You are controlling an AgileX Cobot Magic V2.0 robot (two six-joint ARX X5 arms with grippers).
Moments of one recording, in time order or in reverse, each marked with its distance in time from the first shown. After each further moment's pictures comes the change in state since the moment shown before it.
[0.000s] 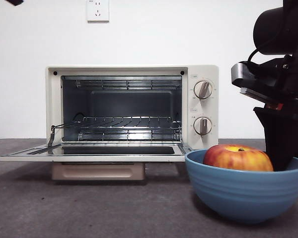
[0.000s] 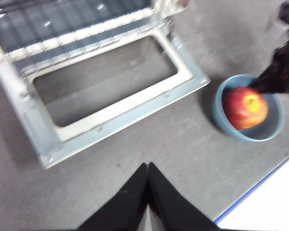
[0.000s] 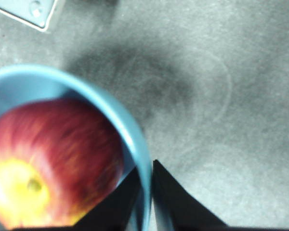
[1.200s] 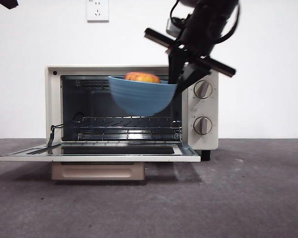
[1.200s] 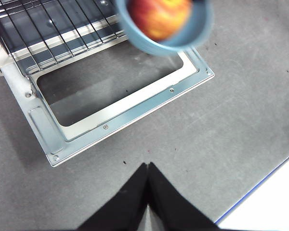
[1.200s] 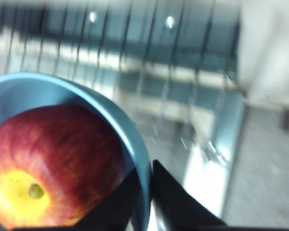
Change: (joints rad) left arm 0.000 0.001 0.000 -0.011 -0.009 0.044; right arm 0.136 0.391 0.742 -0.034 0.091 0.380
